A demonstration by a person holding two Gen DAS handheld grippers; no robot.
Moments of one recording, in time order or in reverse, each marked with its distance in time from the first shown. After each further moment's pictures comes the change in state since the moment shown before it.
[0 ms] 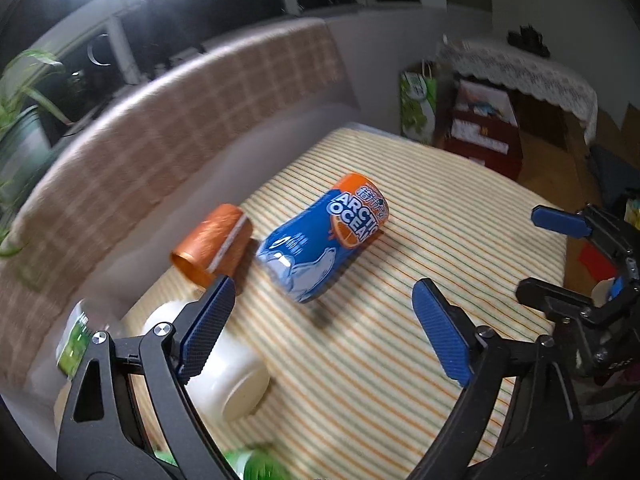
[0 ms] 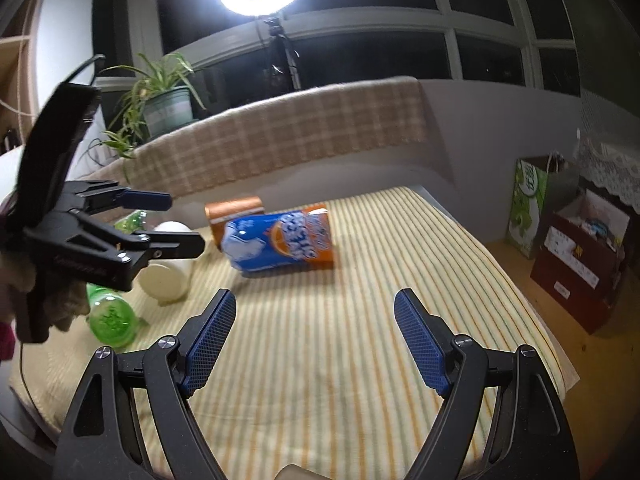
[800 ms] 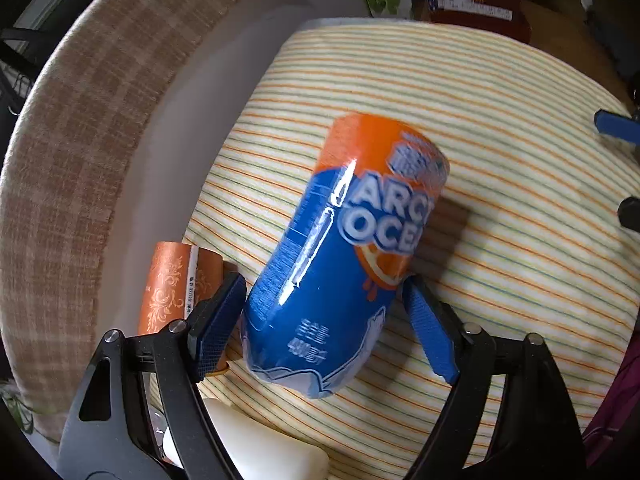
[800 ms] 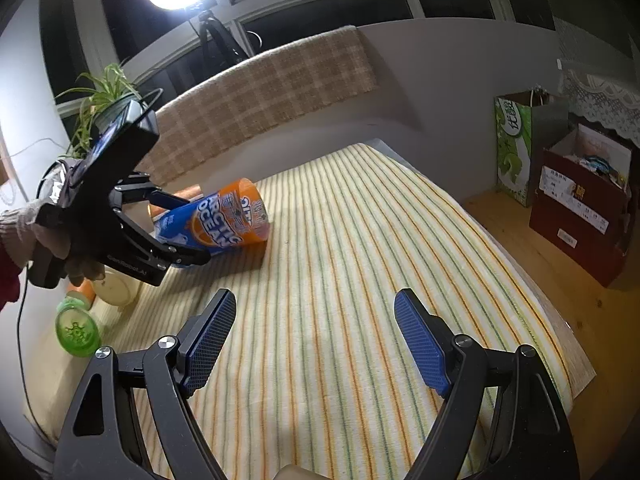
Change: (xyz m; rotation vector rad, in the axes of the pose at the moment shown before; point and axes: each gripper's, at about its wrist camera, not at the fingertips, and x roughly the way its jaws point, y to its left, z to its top) left arm 0.127 -0.006 0.036 0.343 0.356 0.033; right arm 0.038 -0.072 -0.012 0.160 0.086 0.009
